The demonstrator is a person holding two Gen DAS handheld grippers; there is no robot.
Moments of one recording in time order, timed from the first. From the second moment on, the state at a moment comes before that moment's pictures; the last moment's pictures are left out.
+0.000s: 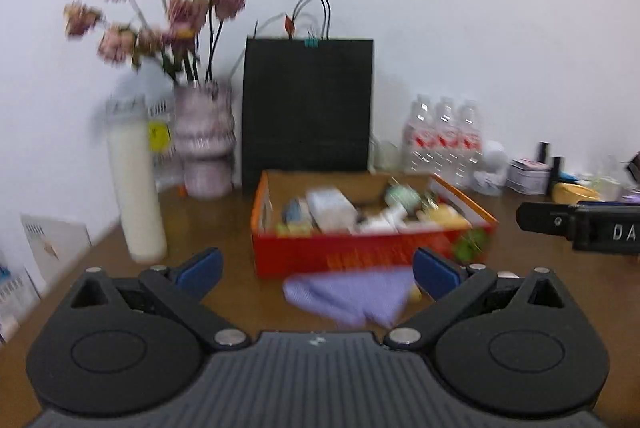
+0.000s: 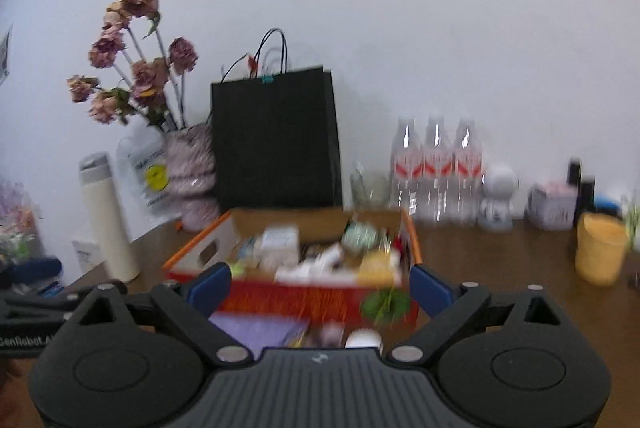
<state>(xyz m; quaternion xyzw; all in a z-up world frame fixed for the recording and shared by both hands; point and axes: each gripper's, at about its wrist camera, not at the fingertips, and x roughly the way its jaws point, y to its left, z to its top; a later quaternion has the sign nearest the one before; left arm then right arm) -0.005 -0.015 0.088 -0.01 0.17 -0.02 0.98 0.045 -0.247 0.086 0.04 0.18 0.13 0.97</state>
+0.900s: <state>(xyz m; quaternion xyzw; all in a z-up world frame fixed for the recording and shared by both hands) -0.093 -0.015 0.035 0.00 0.24 -0.02 0.97 -0.086 -0.282 0.015 0.06 0.24 0.13 0.96</state>
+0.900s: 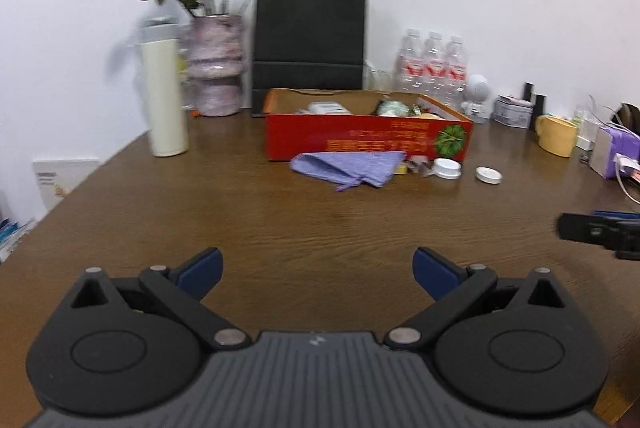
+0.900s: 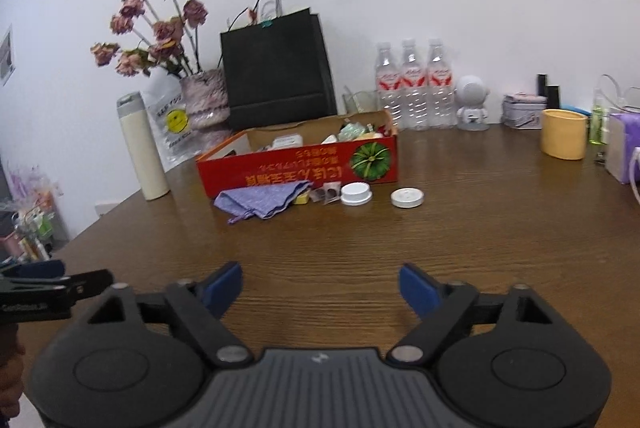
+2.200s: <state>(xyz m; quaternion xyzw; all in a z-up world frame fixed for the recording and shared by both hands) 0.147 0.016 0.031 -0.13 0.30 -0.16 0.93 0.171 -0.223 -0.024 -0.03 0.33 0.15 0.93</state>
